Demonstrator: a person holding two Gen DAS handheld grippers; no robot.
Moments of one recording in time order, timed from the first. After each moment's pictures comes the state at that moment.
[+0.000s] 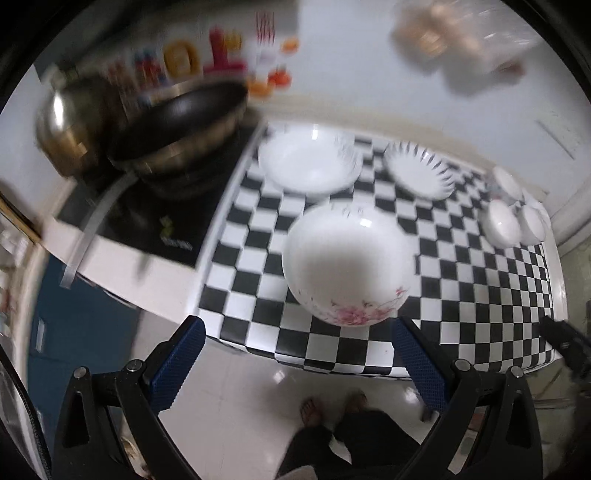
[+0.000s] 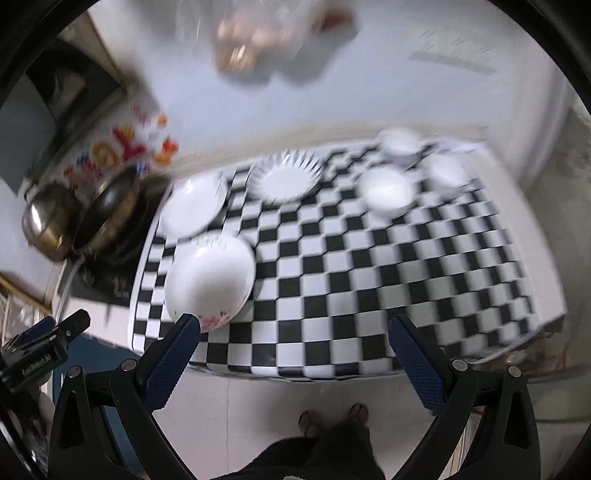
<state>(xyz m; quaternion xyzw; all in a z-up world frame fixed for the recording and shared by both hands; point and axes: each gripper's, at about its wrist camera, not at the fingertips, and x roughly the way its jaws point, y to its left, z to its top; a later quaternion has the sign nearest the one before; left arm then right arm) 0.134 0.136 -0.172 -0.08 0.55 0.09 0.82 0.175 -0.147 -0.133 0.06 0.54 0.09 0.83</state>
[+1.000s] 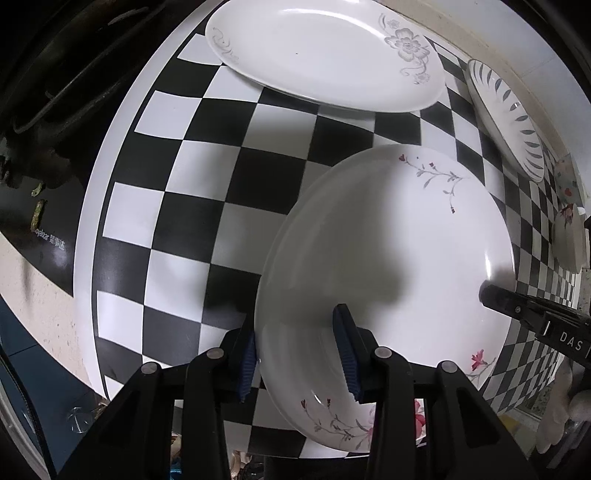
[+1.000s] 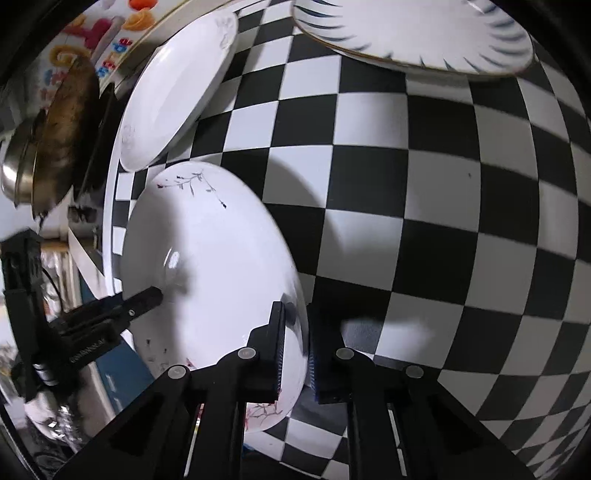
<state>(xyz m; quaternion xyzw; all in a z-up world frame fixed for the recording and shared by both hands) 0.254 0.177 -0.341 -0.14 0.69 0.05 0.71 0.370 -0.042 -0.365 0.06 0.73 0.23 0.64</state>
